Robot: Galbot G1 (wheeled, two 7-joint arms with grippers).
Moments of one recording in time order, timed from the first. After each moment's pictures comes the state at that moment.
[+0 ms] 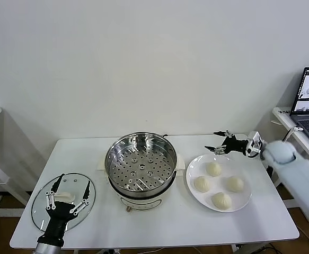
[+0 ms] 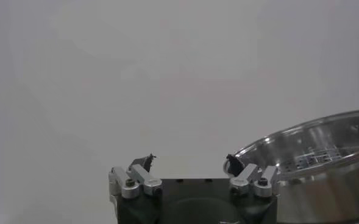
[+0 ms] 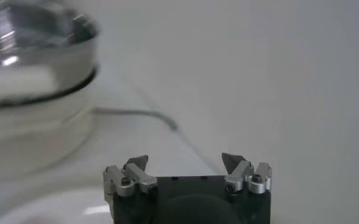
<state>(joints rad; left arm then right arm) 1.77 -1.28 -0.67 -2.10 0.08 -0.34 -0.03 -0.21 0.74 -0.33 1.03 0.29 0.00 -1.01</state>
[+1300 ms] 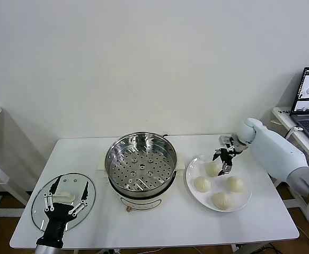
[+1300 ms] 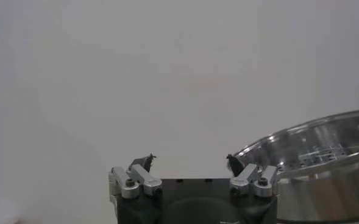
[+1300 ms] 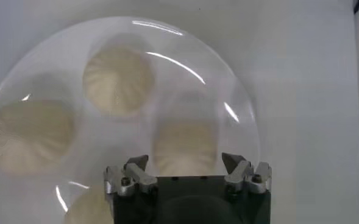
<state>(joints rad) 1.78 -1.29 -0.68 -2.10 0.08 -0.34 -0.04 0.02 1.01 -0.65 0.69 -0.18 0.06 -1.21</state>
